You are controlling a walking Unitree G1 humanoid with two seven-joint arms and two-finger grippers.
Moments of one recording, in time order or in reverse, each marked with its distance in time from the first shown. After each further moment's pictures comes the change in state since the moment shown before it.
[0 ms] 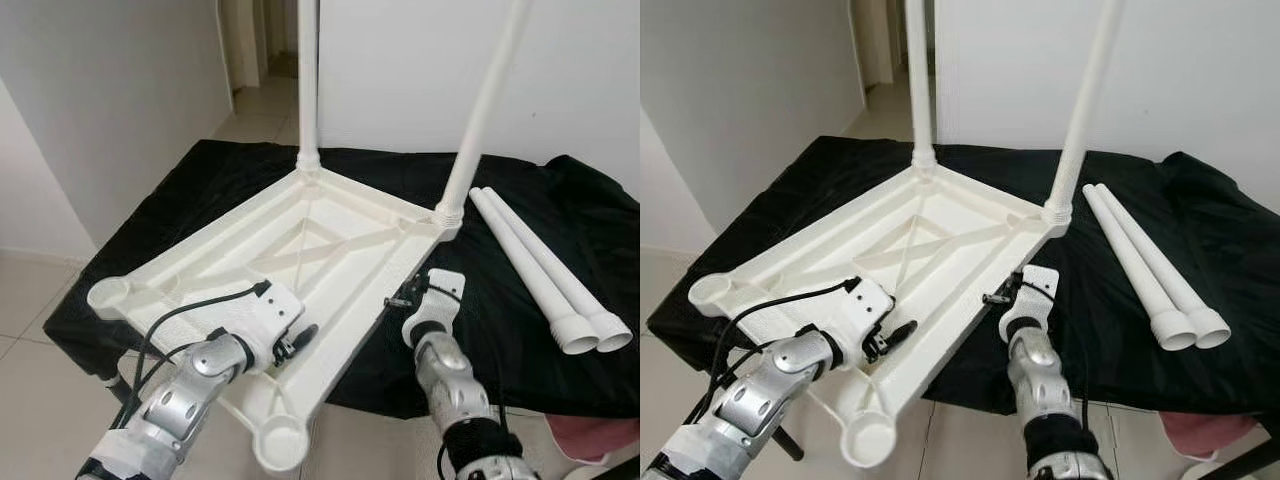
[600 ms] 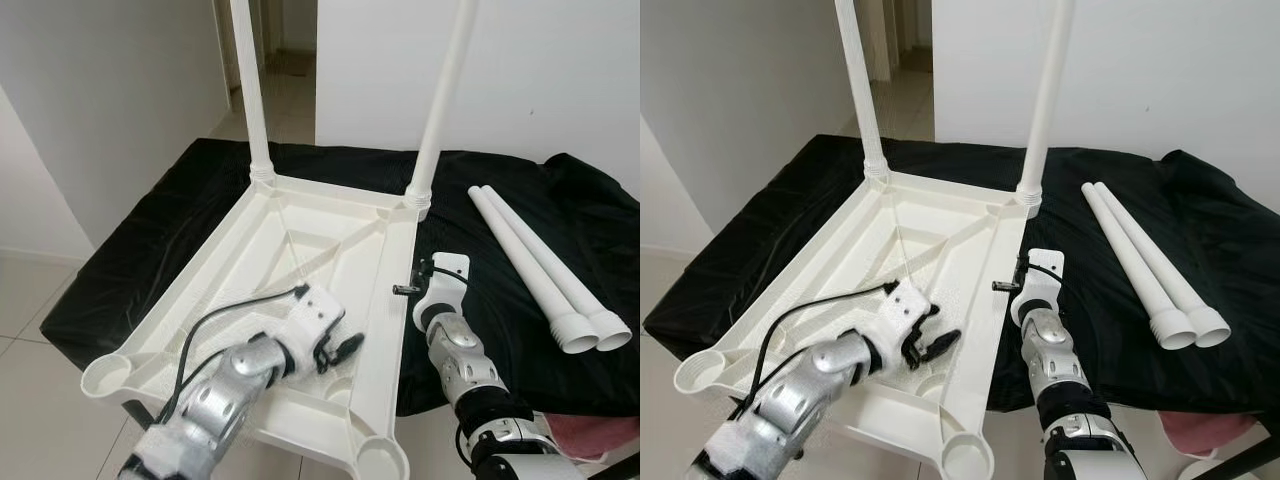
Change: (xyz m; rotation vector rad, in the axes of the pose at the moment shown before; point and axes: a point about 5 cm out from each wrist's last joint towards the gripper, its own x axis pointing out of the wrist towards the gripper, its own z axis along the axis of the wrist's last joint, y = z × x) left arm 0.019 0.000 0.035 -0.080 -0.157 -0.038; right arm 0.012 -0.012 0.014 -0.094 -0.058 -0.001
